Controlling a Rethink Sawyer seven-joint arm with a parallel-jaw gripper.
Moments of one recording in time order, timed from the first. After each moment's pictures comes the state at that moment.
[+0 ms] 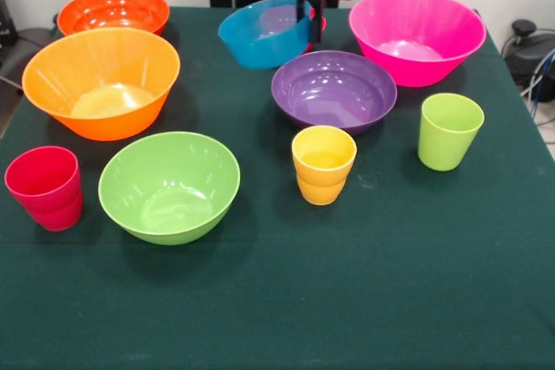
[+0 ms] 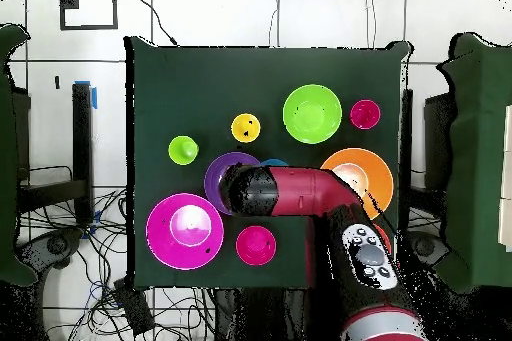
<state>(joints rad) -0.38 -0.74 0.20 1.85 -0.24 0.50 1.96</state>
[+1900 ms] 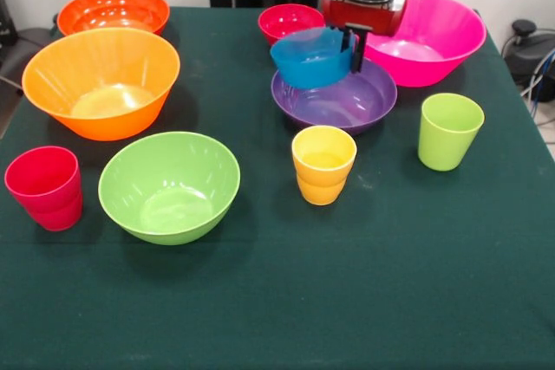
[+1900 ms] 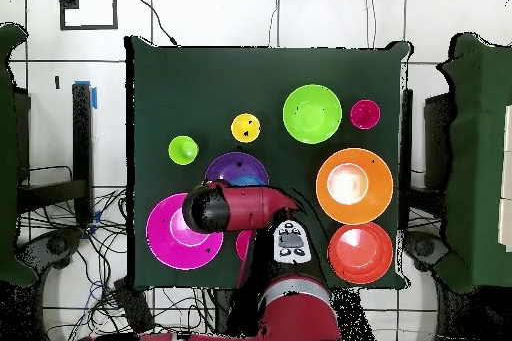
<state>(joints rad) -0.12 -0.57 0.01 1.85 -0.15 0.25 2.09</state>
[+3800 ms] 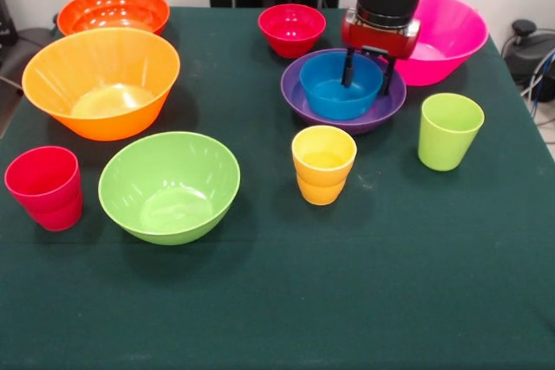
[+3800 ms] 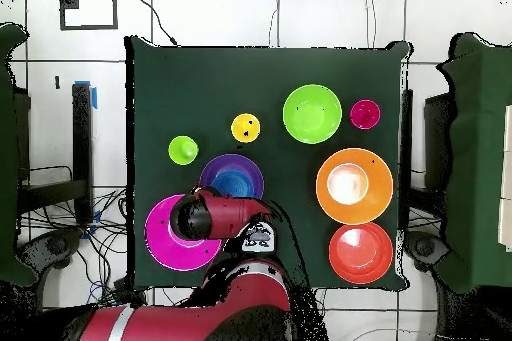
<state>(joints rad) 0.00 -0.45 -0.07 1.85 -0.03 0.10 2.09</state>
